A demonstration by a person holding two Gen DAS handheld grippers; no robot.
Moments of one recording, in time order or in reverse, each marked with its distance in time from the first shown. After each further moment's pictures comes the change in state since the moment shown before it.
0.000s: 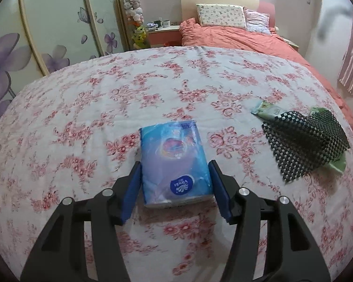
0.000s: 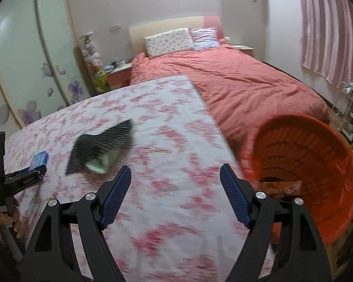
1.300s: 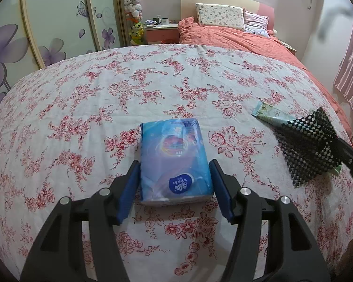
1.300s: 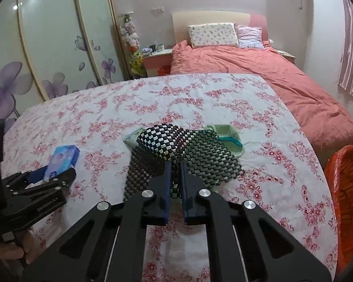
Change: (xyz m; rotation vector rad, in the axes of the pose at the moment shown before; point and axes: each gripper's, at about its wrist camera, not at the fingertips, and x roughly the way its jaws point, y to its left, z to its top) left arm 0.002 0.005 -0.001 -0.026 0.010 -0.041; right arm 0.056 0.102 0.014 -0.154 0.048 0.152
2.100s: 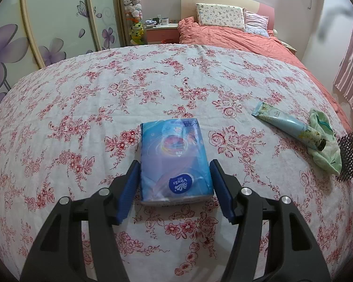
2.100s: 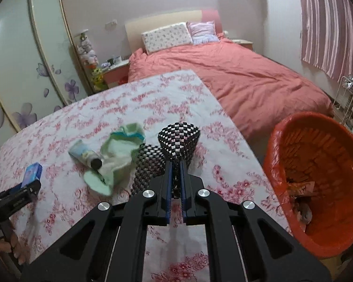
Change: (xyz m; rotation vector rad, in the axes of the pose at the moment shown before) left arm 0.000 0.000 0.000 0.000 0.000 0.001; right arm -0.026 -0.086 -0.019 0.198 -0.011 -0.163
